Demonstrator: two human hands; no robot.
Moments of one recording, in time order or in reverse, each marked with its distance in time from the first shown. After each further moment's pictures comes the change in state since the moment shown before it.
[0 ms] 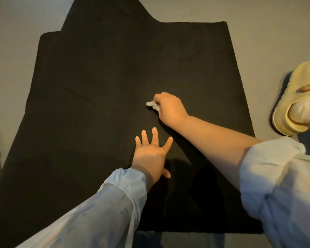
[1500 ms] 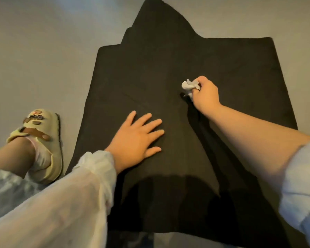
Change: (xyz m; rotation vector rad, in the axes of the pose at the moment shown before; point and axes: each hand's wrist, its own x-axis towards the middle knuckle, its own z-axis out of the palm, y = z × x) left_hand -0.075 -0.138 0.007 0.311 0.724 0.107; right_hand 0.048 -0.042 -0.029 0.481 0.222 0.306
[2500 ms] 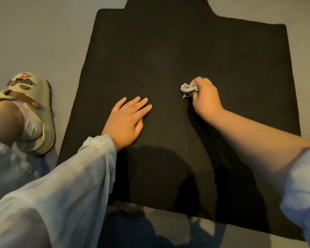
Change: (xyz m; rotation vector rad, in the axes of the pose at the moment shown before) left_hand -0.022 -0.010 0.060 -0.321 0.233 -0.255; right_hand -0.046 0.019 0.023 -0.292 -0.091 -0.221
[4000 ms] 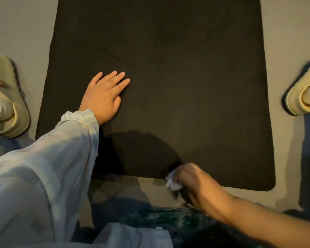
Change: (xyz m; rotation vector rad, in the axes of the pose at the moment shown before) left_hand -0.001 -0.008 0.011 0.020 0.055 0.042; right_hand -0.256 0.001 -0.046 0.119 -0.643 -0.324
